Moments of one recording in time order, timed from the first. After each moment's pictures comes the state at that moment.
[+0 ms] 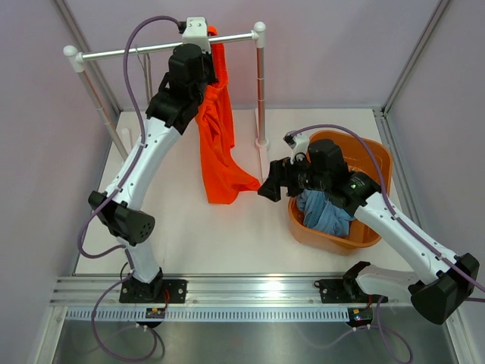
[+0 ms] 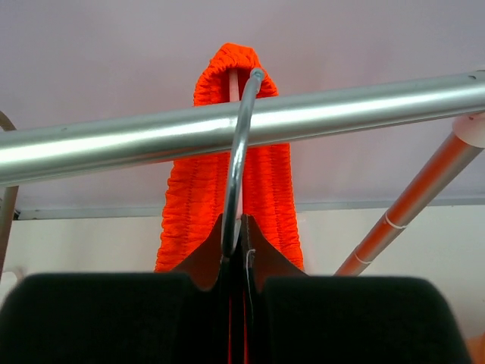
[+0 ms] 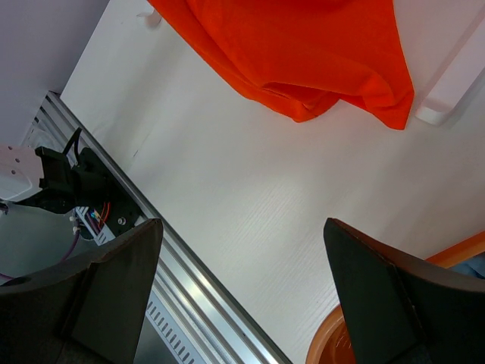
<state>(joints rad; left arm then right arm) -0.48 1.82 2.16 -0.42 -0.41 -0.11 0.62 1.15 1.11 -0.50 -0.33 0.35</state>
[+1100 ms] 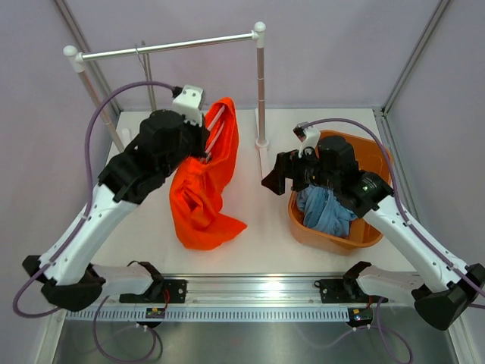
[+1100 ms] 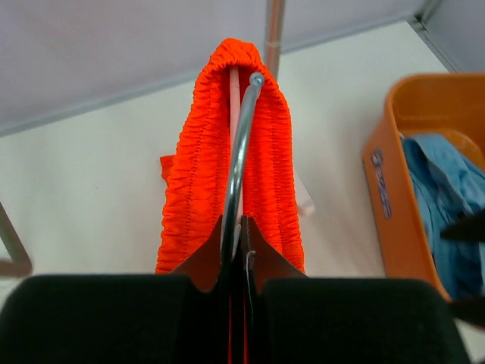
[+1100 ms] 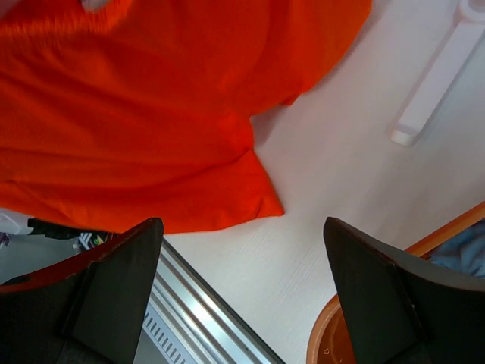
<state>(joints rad) -0.72 1.27 1.67 -0.71 -0.34 -0.14 0.62 1.11 1.17 -0.53 -0.26 0.37</state>
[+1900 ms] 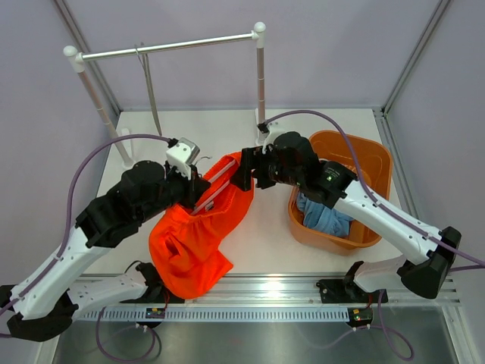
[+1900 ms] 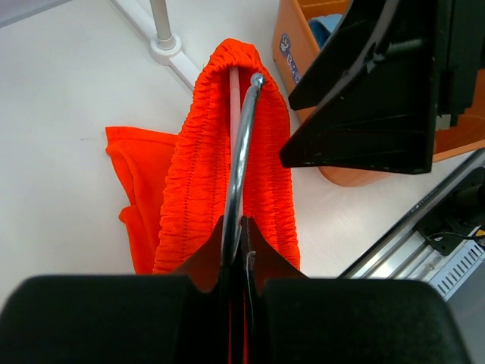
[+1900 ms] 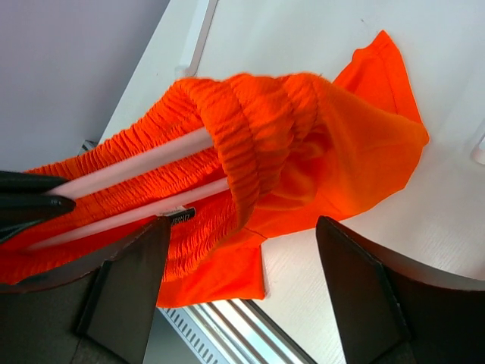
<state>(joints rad) -0.86 0.88 1.26 -0.77 -0.13 -0.22 0.87 1.33 1.37 -0.51 -0.06 0.54</state>
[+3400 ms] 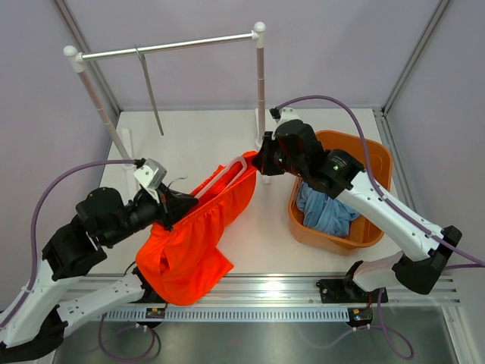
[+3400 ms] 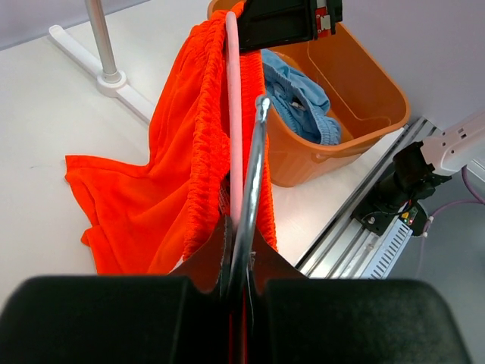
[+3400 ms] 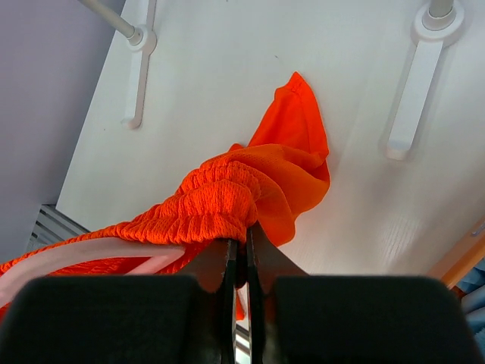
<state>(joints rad) -0.86 0.61 1.17 -0.76 0.03 -0.24 0.84 1.38 1.56 -0.69 0.17 0.58</state>
